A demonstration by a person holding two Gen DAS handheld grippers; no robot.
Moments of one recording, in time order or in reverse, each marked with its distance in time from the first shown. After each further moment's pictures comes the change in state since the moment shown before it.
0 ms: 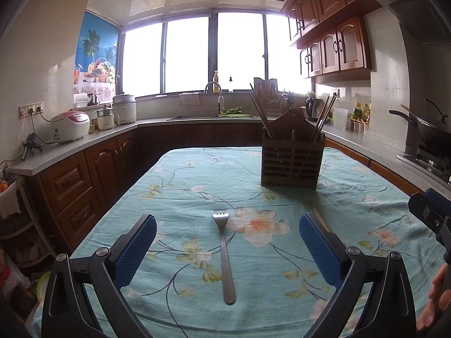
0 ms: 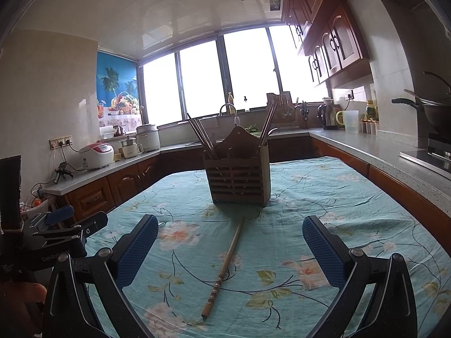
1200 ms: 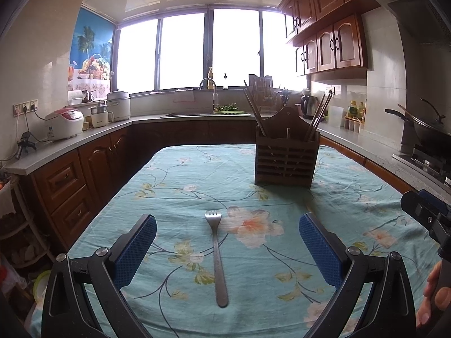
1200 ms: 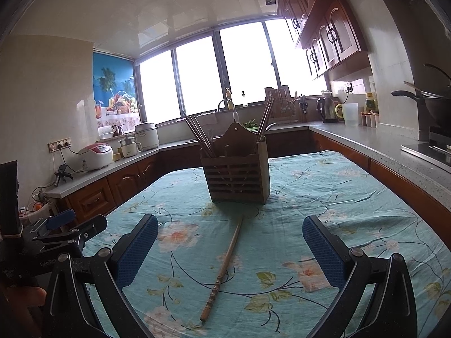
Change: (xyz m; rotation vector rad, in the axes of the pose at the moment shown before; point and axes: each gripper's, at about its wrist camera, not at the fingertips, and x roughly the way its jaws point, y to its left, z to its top) left arm 0.004 -0.013 0.005 -0.008 0.019 -0.020; right arm 0.008 0.001 0.003 0.027 0.026 0.001
